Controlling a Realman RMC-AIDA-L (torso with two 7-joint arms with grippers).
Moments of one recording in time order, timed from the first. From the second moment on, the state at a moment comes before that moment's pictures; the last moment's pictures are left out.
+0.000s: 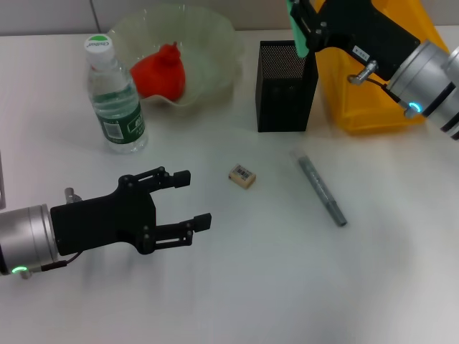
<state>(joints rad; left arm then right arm) -0.41 -2.07 0.84 0.42 1.80 1.58 -0.98 0.72 2.09 -1.02 -0.16 -0.93 -1.30 0.52</state>
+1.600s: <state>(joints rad) -0.41 -2.07 0.84 0.42 1.77 1.60 -1.00 0.81 2.09 -1.01 -0.04 -0.88 -1.09 0.46</state>
